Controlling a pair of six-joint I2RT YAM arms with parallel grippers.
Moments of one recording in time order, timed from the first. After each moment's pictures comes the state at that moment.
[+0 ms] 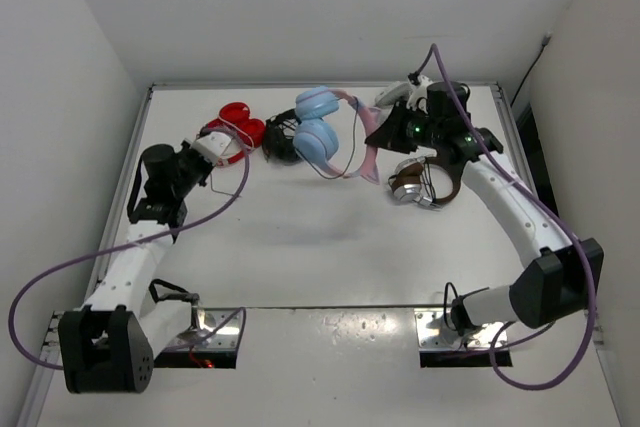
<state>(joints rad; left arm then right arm) 0.03 1.04 0.67 0.09 0.25 0.60 0.31 1.37 1.23 -0.41 -0.40 0.49</state>
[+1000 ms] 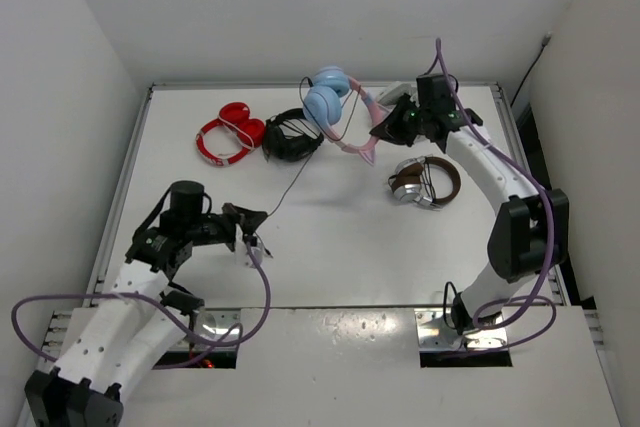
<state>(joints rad) -0.27 0.68 0.60 -0.55 0.78 1.43 0.22 1.65 1.36 -0.44 -0.26 0.80</state>
